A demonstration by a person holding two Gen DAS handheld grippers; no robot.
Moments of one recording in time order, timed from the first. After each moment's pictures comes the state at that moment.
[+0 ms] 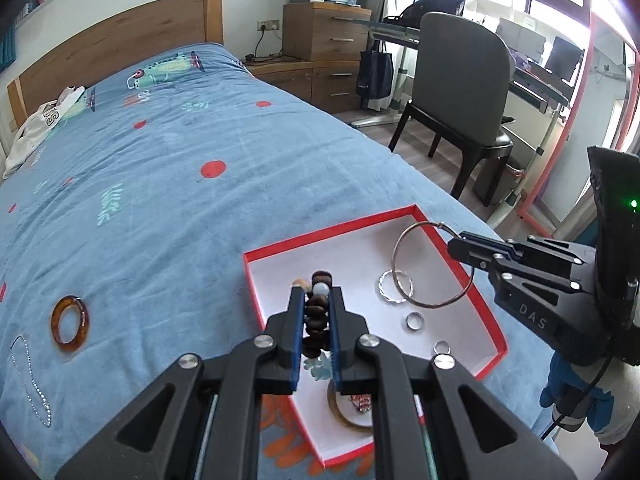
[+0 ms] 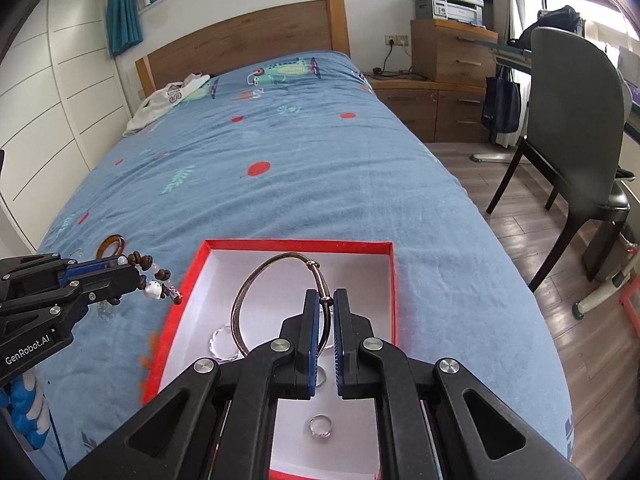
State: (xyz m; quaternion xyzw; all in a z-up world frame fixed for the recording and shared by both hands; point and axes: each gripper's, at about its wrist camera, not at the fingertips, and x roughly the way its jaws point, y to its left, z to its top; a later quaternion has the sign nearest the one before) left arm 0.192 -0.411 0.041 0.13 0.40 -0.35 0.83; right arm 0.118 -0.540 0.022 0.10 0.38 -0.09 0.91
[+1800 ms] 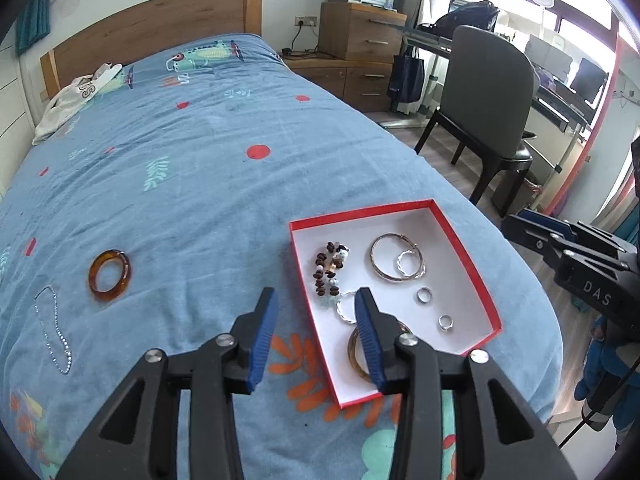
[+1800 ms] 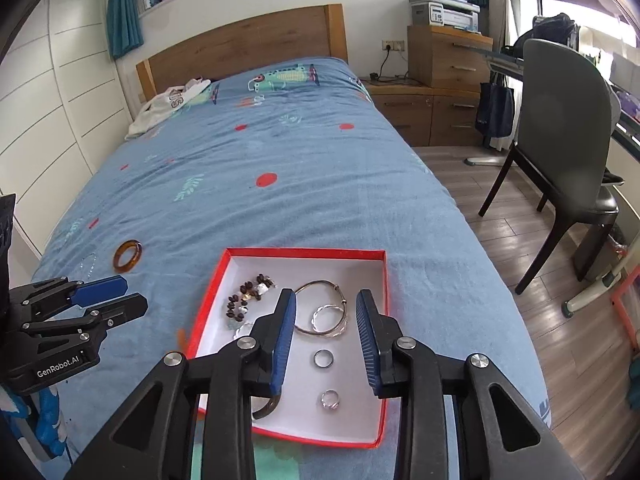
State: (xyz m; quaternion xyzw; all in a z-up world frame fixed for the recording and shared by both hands) left arm 0.158 -0.344 0.078 0.10 0.42 -0.29 0.85; right arm 0.075 -0.523 0.079 0.10 0.37 -0.10 0.92
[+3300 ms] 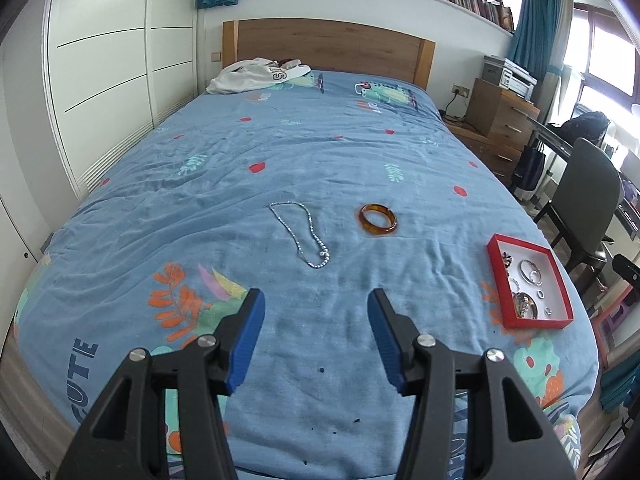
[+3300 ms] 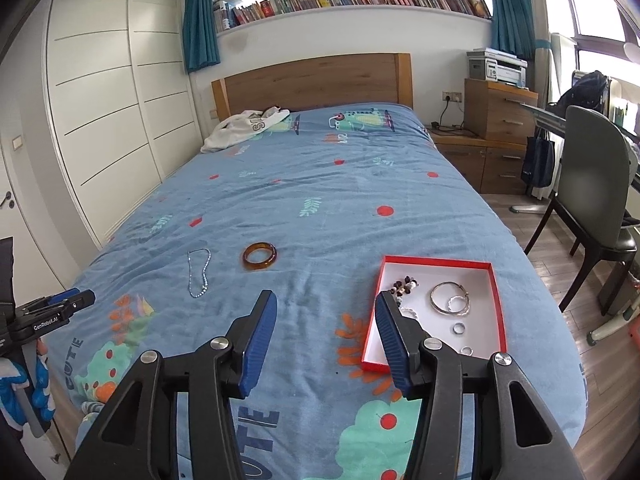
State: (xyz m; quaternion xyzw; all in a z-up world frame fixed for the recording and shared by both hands) left arm 0.077 0.008 0.121 -0.01 0.37 -0.08 0.92; right arm -0.012 -0.334 0.151 0.07 0.30 -0.02 0.95
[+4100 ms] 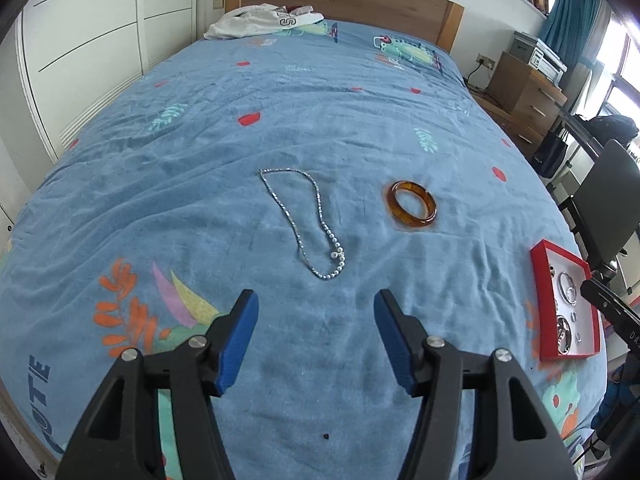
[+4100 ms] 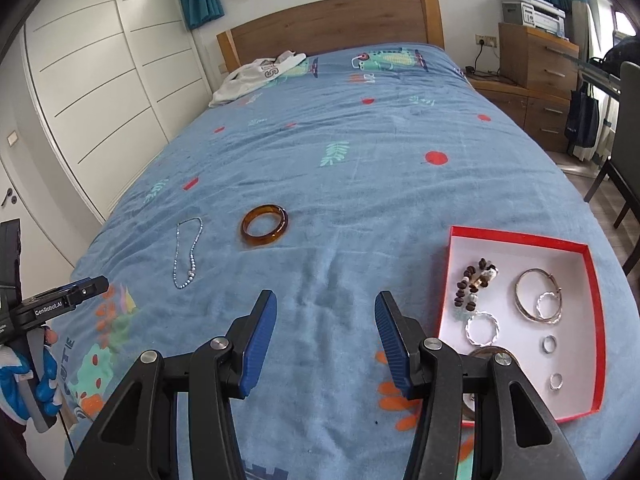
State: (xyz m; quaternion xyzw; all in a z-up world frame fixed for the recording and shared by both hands) left arm 0.210 -0.008 0.039 -0.04 0.46 -0.07 0.88; right arm 0.136 -0.329 0.054 0.09 0.39 0.03 0.91
